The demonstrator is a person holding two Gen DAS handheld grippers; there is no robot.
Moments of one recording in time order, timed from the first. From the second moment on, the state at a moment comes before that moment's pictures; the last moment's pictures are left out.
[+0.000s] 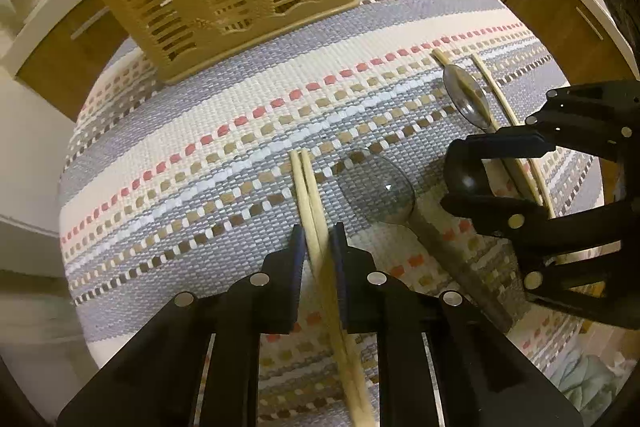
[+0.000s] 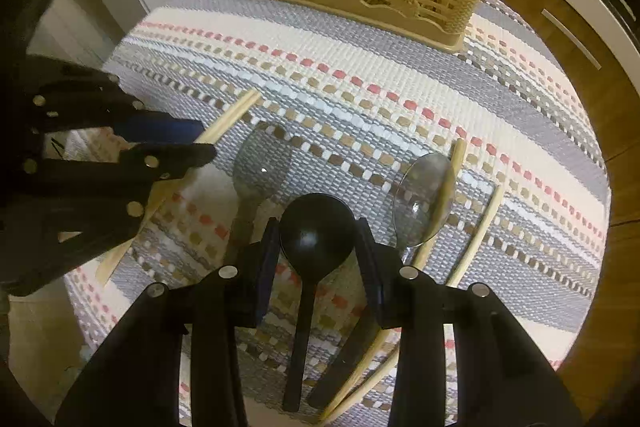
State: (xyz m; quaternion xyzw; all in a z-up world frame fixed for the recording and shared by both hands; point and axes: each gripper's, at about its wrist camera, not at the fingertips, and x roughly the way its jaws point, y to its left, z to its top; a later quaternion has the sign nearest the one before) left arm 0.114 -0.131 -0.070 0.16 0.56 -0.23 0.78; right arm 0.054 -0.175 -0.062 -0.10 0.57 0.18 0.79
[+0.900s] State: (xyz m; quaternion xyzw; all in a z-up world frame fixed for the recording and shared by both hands) left arm 0.042 -0.040 0.064 -0.05 0.30 -0.27 0.91; right arm -0.003 -0.236 0.083 -0.03 0.30 0.23 0.92
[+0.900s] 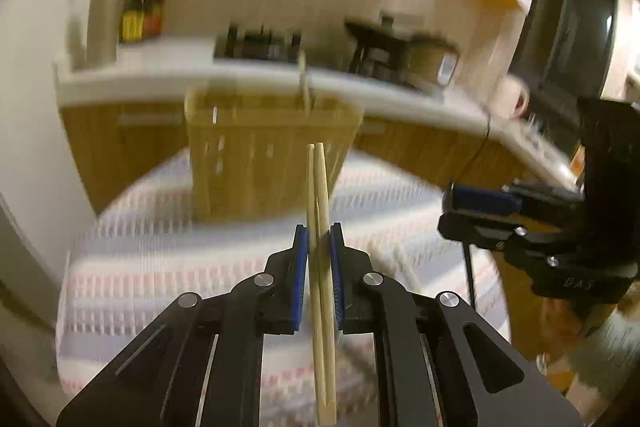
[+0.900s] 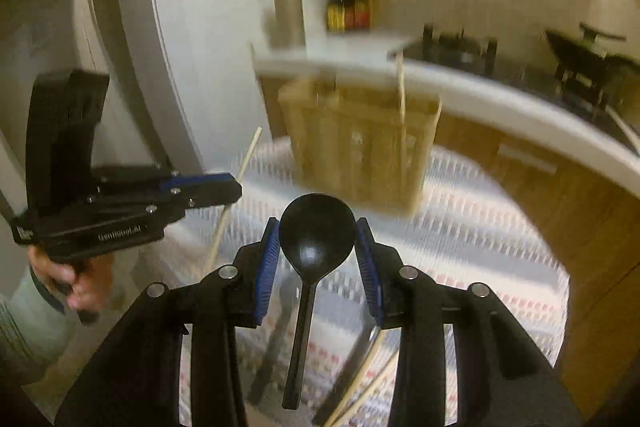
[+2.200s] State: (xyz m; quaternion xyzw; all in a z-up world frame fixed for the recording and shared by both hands) left arm 0.174 -0.066 0.111 -0.09 0.10 -0.22 0.97; right arm 0.168 -0.252 0.091 0.03 0.16 0.13 0.98
